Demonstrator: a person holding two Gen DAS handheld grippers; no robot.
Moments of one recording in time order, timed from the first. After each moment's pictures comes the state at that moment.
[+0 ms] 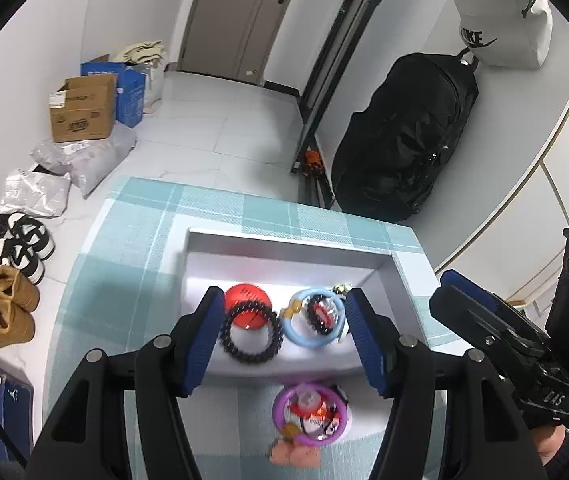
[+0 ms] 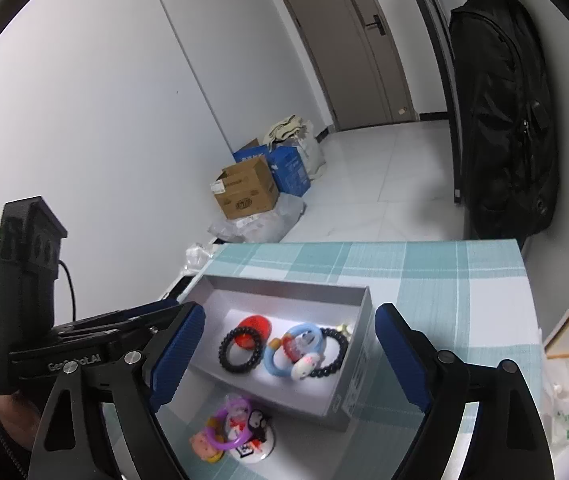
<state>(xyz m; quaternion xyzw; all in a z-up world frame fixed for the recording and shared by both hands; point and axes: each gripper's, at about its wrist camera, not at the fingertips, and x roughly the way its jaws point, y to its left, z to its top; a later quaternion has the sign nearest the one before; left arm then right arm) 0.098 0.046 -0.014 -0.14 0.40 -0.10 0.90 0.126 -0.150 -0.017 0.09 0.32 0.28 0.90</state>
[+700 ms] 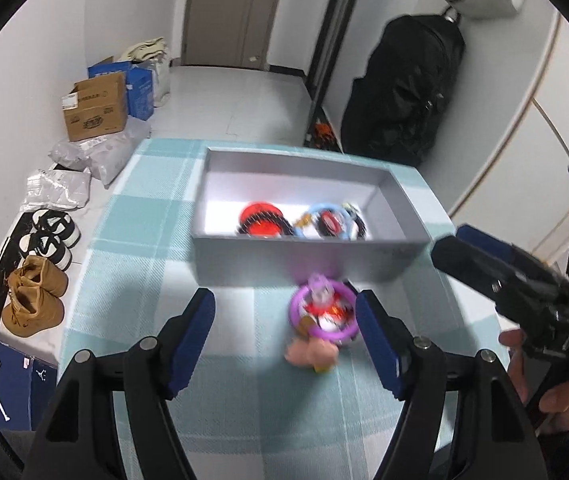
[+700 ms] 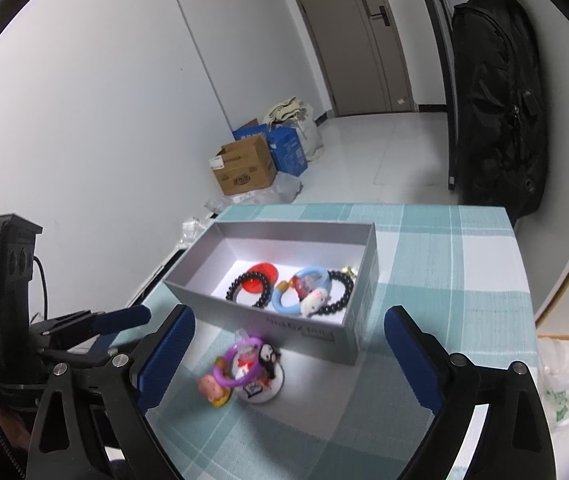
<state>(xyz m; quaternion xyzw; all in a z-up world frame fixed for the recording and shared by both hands) 0.044 0.029 -0.031 -0.07 0.43 -0.09 0.89 0.079 -0.148 -0.029 0.06 0.34 0.27 0.90</state>
